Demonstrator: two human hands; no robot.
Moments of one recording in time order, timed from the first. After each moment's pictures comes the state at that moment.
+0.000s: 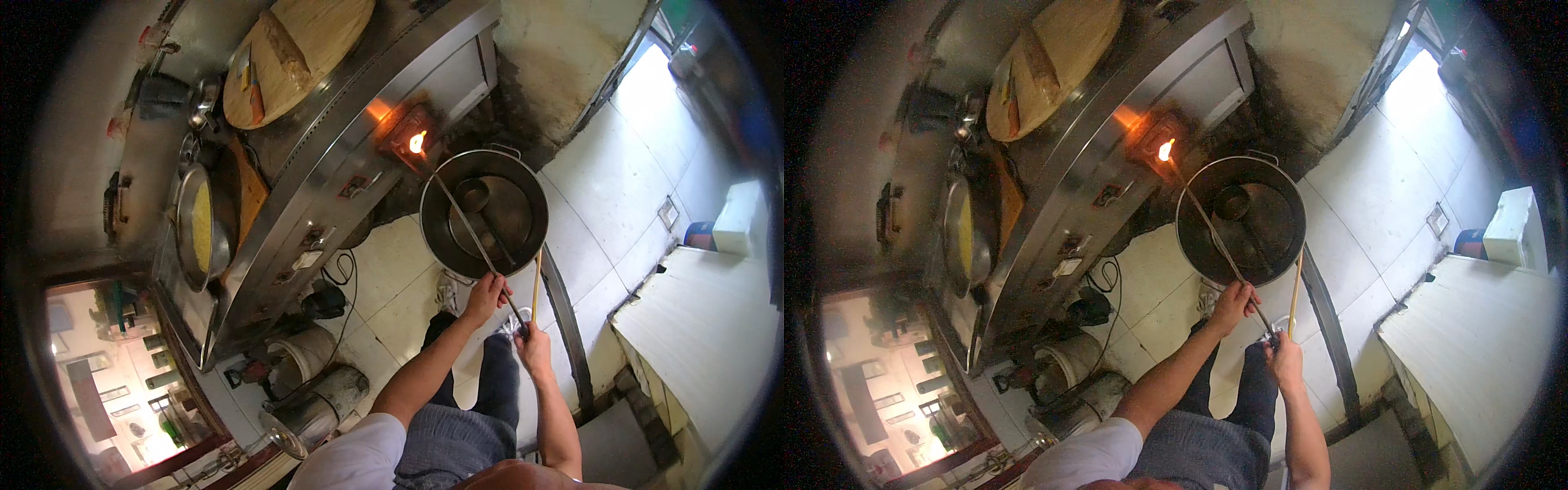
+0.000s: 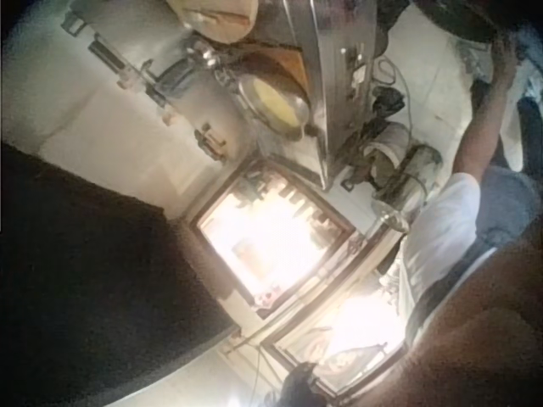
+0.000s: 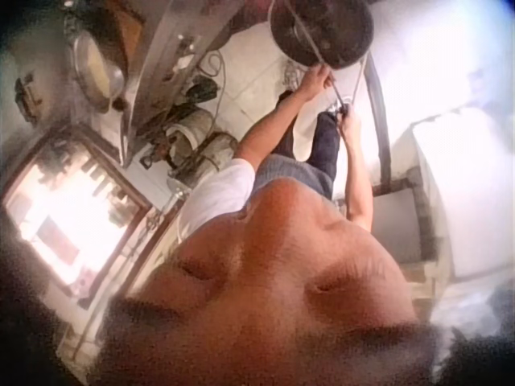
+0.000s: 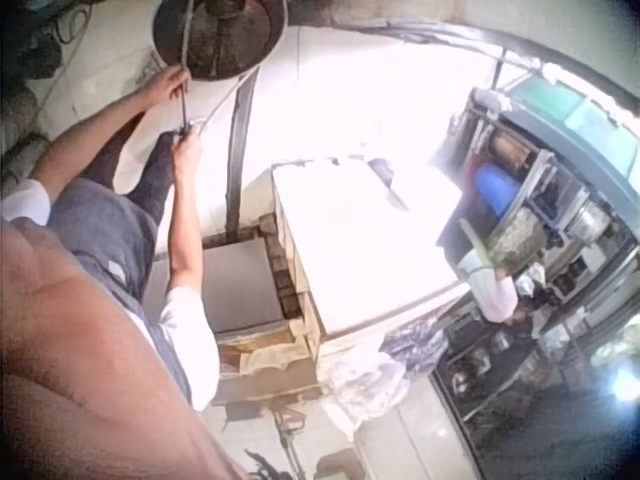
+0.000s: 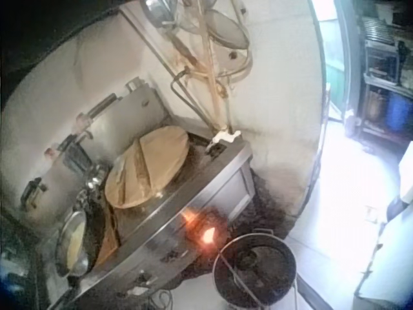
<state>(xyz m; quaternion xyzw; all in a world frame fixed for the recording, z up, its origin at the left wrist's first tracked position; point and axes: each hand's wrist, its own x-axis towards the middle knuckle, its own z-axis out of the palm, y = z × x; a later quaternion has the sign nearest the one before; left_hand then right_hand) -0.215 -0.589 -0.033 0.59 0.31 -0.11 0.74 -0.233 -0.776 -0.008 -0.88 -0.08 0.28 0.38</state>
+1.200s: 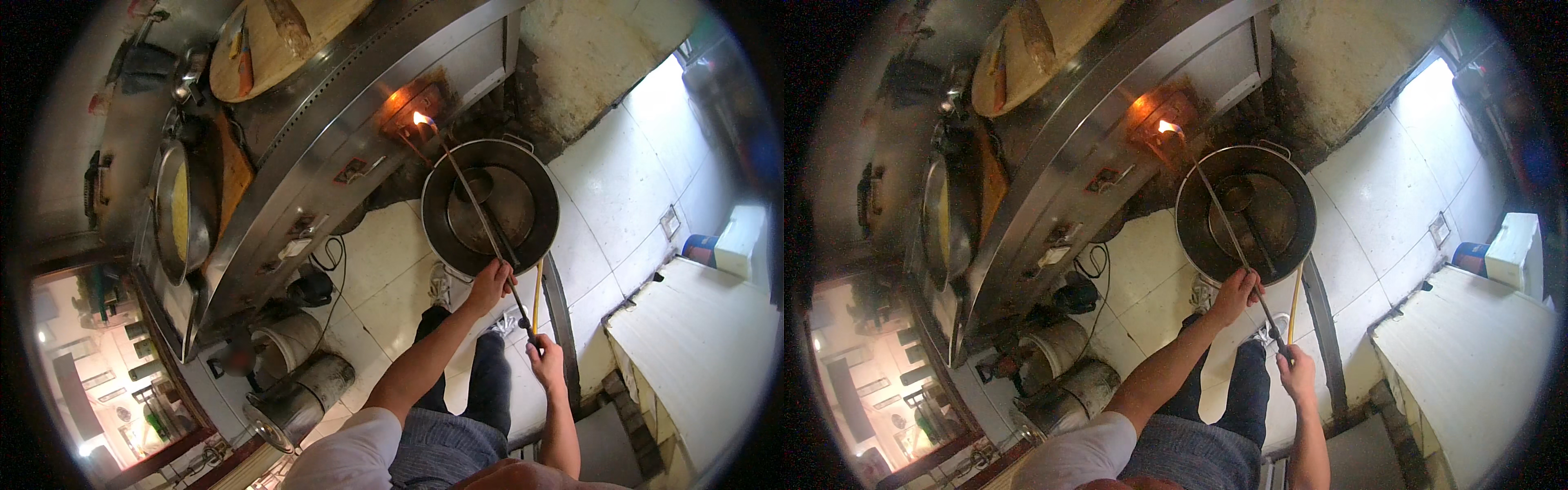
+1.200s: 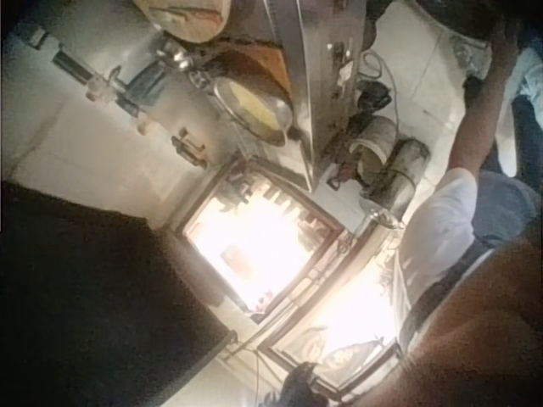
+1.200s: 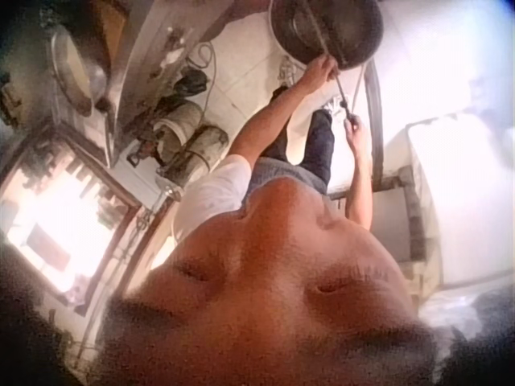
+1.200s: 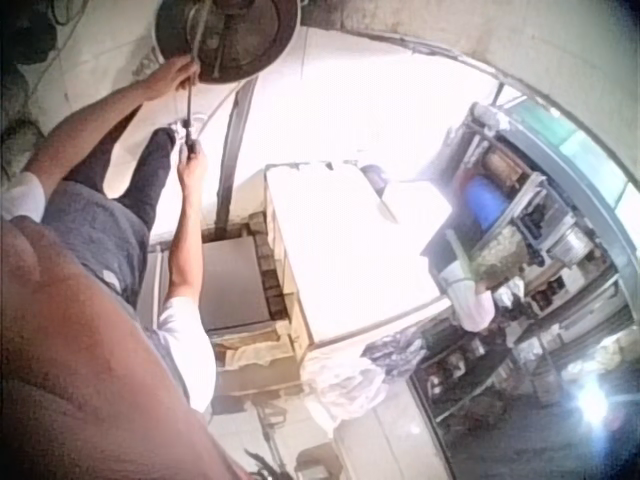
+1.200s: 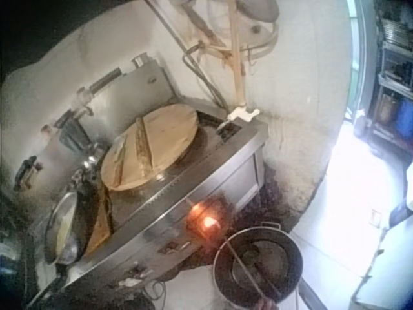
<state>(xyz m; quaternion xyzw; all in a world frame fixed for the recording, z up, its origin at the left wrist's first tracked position) -0.190 -0.561 -0.051 0.56 0.31 -0.09 0.76 -0.219 -0.785 -0.008 -0.84 -0.04 0.37 0.38</state>
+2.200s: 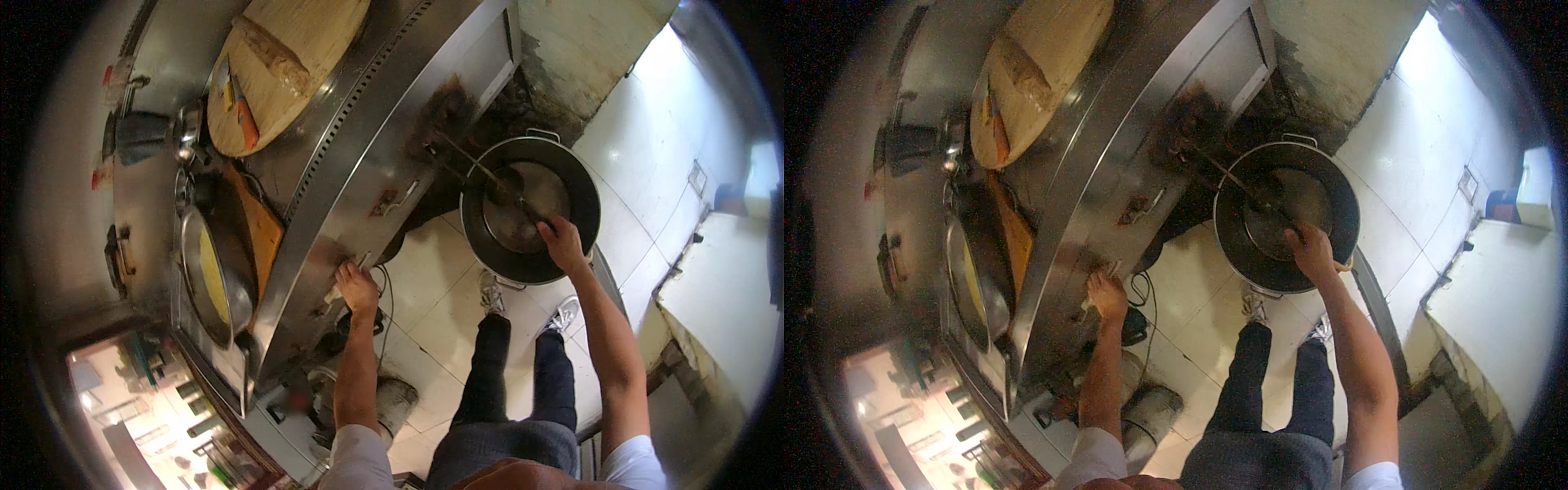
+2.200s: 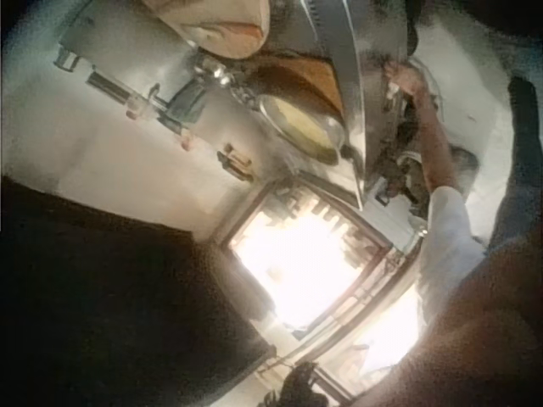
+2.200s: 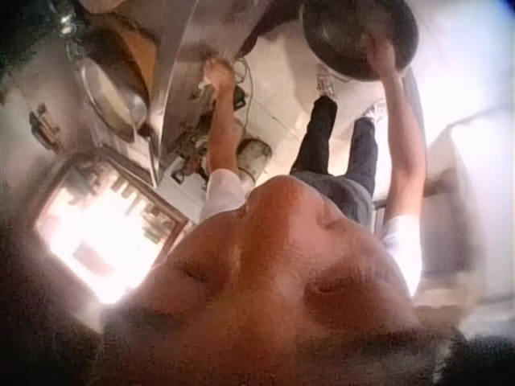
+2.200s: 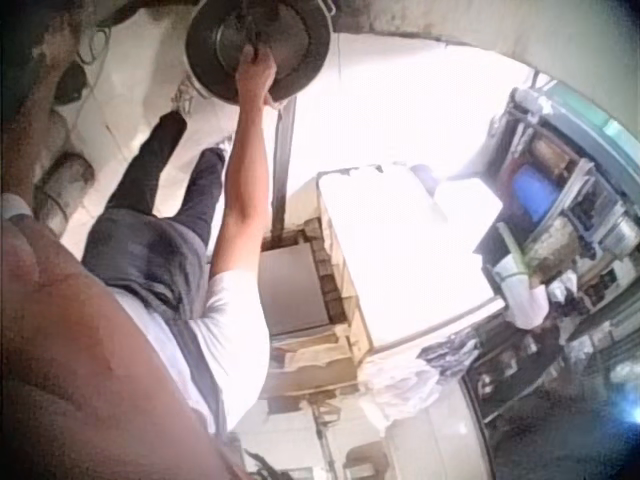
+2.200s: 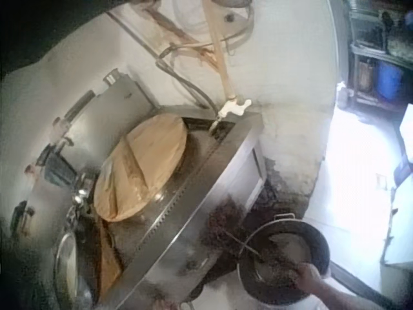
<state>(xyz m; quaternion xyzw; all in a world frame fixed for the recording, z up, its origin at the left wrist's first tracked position) -0.320 -0.210 -0.034 0.94 0.34 0.00 -0.05 -0.071 -0.578 -0.062 -0.86 -0.13 0.20 0.44</state>
